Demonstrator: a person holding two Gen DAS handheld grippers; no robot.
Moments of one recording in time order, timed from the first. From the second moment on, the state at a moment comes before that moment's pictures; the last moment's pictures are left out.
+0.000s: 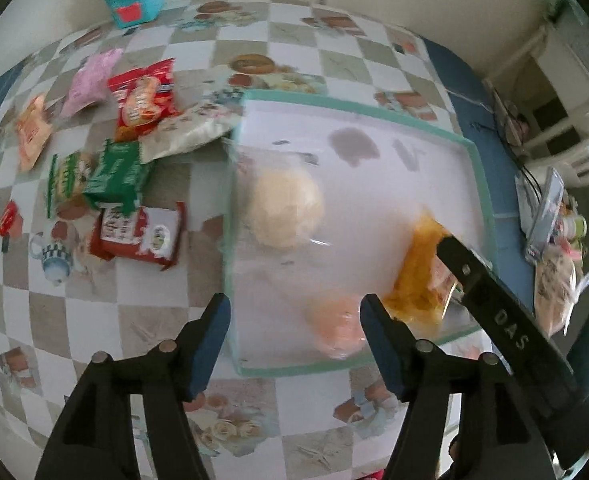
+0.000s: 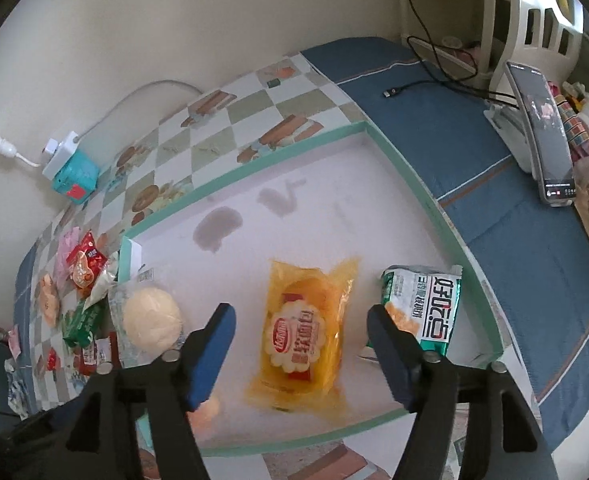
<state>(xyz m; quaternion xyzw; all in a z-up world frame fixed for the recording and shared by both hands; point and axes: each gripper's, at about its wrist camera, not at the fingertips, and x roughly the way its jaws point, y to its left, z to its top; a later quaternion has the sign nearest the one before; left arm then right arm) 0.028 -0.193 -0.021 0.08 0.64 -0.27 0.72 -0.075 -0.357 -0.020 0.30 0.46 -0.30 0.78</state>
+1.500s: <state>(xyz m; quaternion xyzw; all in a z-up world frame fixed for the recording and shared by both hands) 0.192 0.071 0.015 -0.01 0.52 0.06 0.85 0.025 -0.237 0.029 0.15 0.42 -0.25 0.86</state>
